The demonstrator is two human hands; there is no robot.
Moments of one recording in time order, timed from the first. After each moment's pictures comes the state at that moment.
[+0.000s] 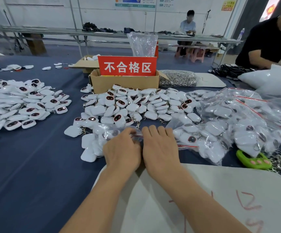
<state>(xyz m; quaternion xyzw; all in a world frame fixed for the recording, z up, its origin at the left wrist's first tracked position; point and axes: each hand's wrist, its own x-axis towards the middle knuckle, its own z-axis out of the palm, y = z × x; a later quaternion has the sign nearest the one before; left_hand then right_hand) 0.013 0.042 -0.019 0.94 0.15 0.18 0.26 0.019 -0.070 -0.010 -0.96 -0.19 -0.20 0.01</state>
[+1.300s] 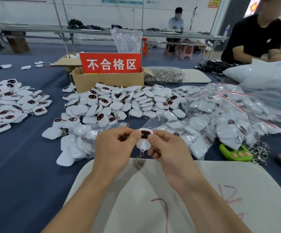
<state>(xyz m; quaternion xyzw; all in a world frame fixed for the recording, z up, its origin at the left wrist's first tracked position) 0.002 0.024 -0.009 0.80 -0.01 0.20 0.57 -0.003 -0.129 0.005 -0.63 0.03 0.05 0.78</state>
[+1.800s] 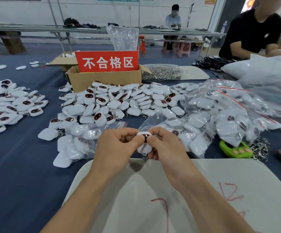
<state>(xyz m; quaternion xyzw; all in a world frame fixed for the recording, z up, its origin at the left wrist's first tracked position) 0.002 0.023 -0.006 0.80 -0.05 0.12 0.59 0.002 -0.129 -0.001 -0.69 0.01 0.05 0.72</state>
